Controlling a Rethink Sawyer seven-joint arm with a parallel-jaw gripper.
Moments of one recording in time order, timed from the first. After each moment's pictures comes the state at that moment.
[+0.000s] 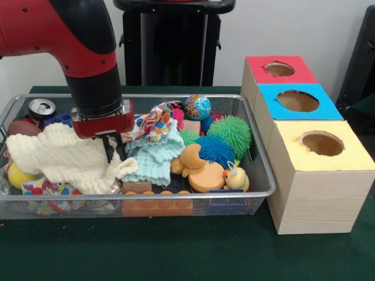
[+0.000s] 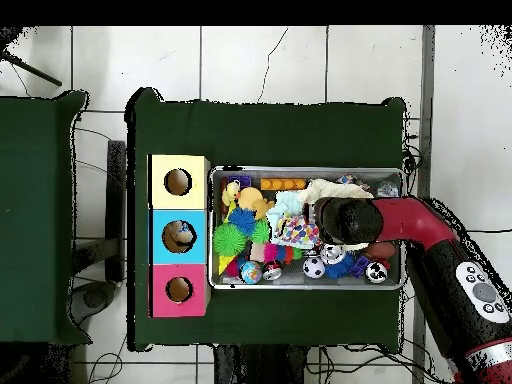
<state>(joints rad) -0.94 -0.42 0.70 1.56 -0.77 0.74 1.66</state>
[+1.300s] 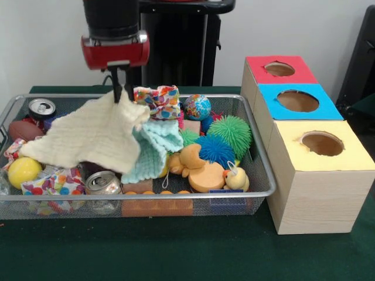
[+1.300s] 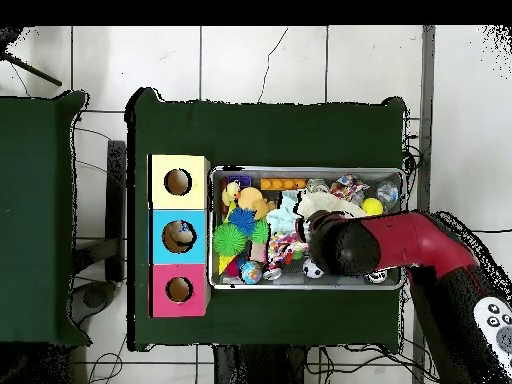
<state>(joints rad) -0.90 -0.79 0.70 1.82 -0.67 0.70 1.66</state>
